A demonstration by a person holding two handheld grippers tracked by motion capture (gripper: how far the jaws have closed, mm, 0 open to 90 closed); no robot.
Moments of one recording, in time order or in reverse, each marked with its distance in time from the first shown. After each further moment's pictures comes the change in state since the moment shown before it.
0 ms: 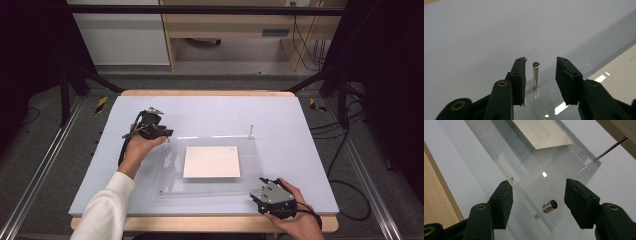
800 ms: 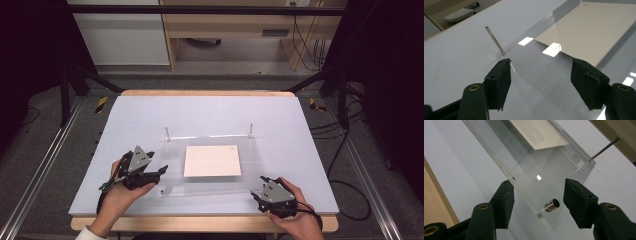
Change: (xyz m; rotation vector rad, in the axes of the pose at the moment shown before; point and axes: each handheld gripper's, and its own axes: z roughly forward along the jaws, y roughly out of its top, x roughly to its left) left arm -0.074 -0.106 -0.093 -0.232 0.028 0.281; right arm -0.002 0.002 -0.001 -0.006 -0.027 0.003
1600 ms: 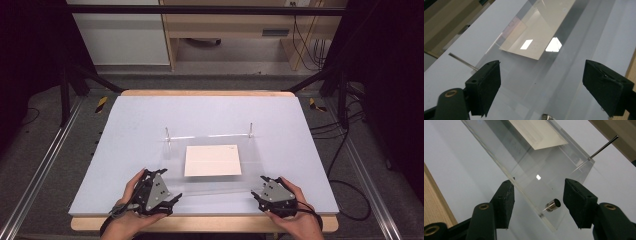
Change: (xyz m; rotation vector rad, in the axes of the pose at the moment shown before) left arm -0.074 -0.004 -0.009 -0.009 -0.038 0.316; right arm -0.001 0.000 0.000 0.004 -0.007 0.005
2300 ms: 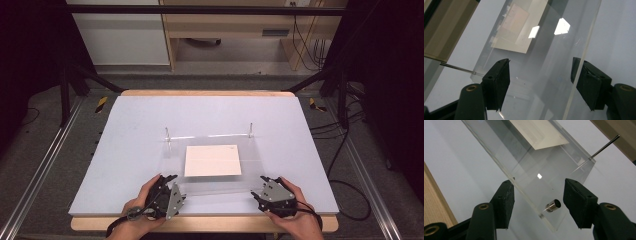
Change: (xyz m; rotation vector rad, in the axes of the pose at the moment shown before) left arm -0.022 -0.003 0.027 0.118 0.056 0.206; right arm 0.000 0.000 0.001 0.006 0.002 -0.001
